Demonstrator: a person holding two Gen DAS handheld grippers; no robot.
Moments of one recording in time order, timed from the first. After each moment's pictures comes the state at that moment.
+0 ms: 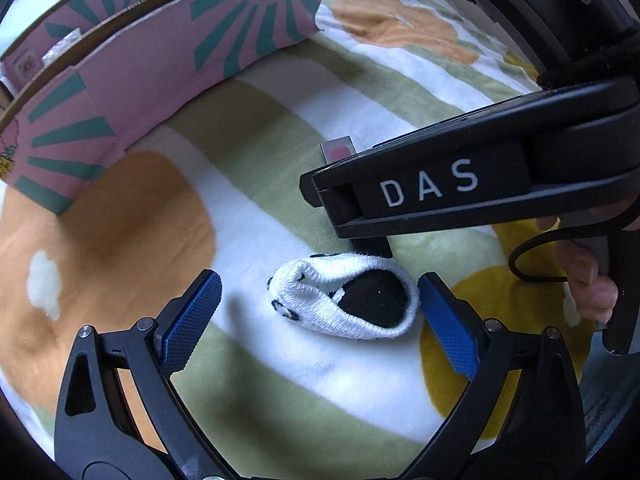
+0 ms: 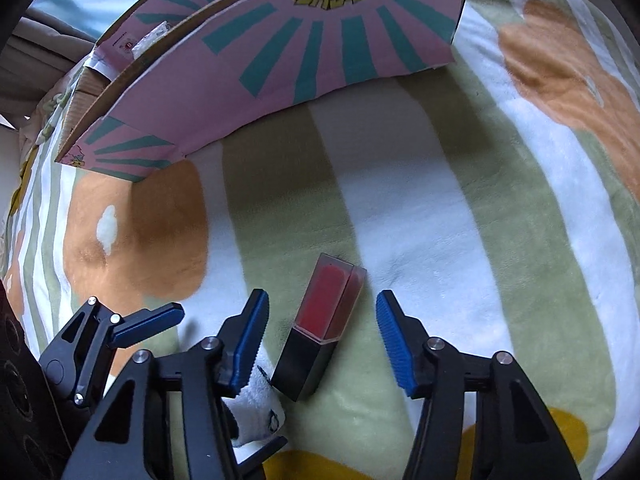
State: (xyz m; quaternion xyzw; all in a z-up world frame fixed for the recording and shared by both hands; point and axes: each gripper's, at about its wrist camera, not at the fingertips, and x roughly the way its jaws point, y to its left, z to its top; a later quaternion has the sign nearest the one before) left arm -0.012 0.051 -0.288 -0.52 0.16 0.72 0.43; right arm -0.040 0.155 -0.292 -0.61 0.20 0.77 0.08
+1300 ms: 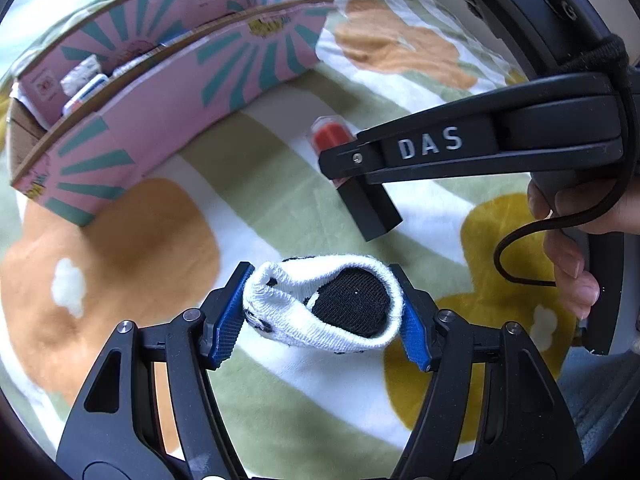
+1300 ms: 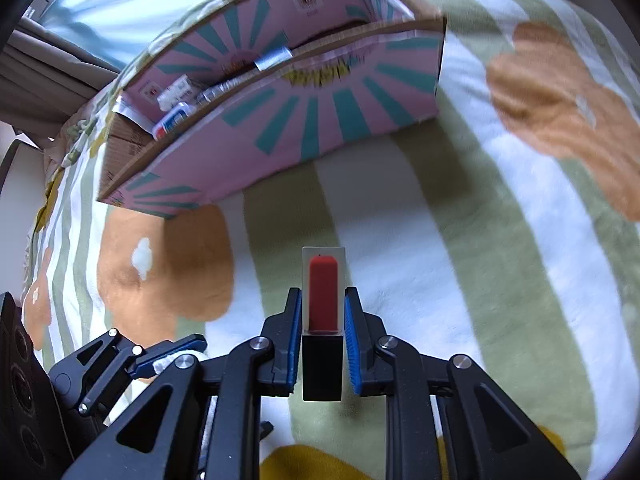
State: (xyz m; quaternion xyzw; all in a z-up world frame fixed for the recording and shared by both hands) left arm -0.029 0.025 -0.239 -0.52 0.15 0.74 0.41; right arm -0.018 0.195 -0.236 -0.56 0.22 0.80 0.05
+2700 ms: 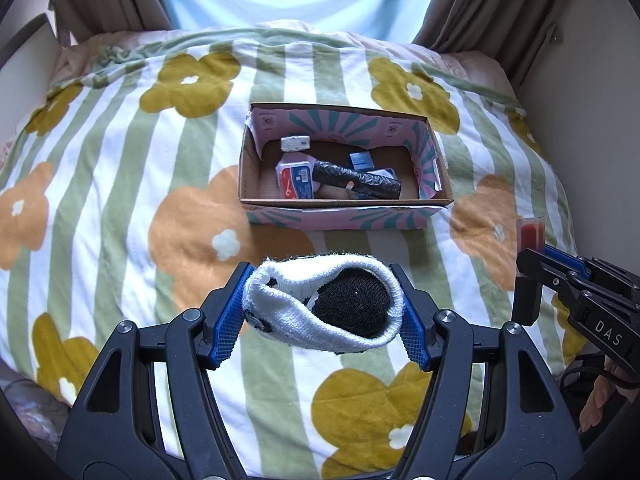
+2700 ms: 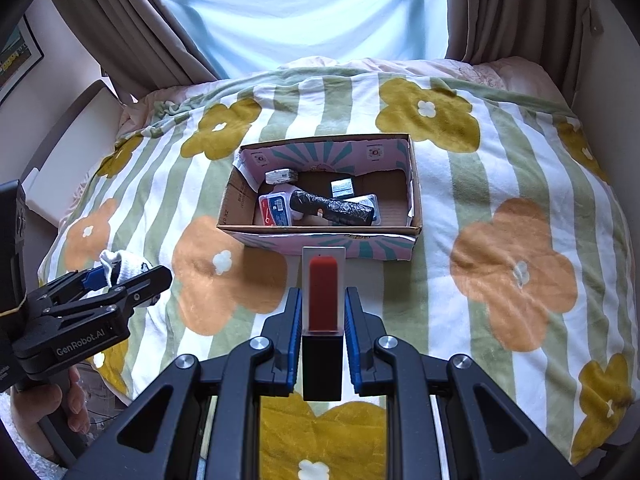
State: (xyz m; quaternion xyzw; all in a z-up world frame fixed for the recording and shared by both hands) left arm -0.013 0.021 -0.035 -0.52 -0.03 0.85 0.08; right arm -0.009 0.202 -0.045 -0.51 0.08 0.86 -0.05
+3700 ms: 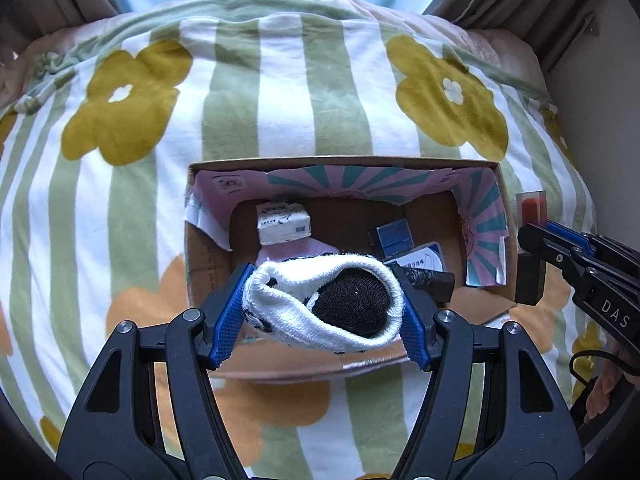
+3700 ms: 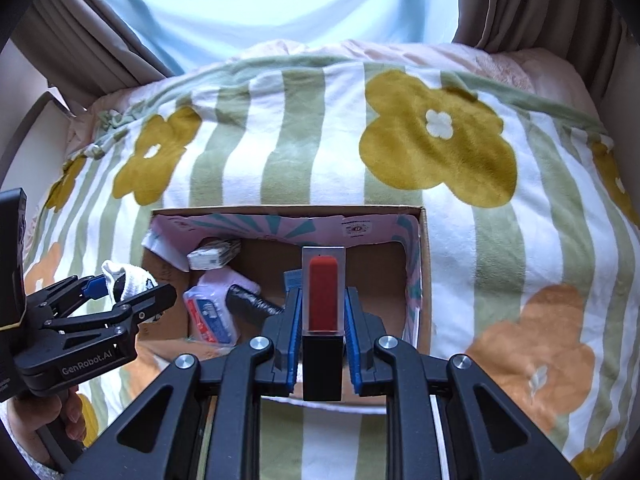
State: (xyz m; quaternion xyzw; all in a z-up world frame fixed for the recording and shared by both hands) left arm -0.248 0.045 -0.139 -0.58 -0.02 0.80 0.11; right arm -0.227 0.231 -0.131 -0.55 0.08 0.83 -0.02
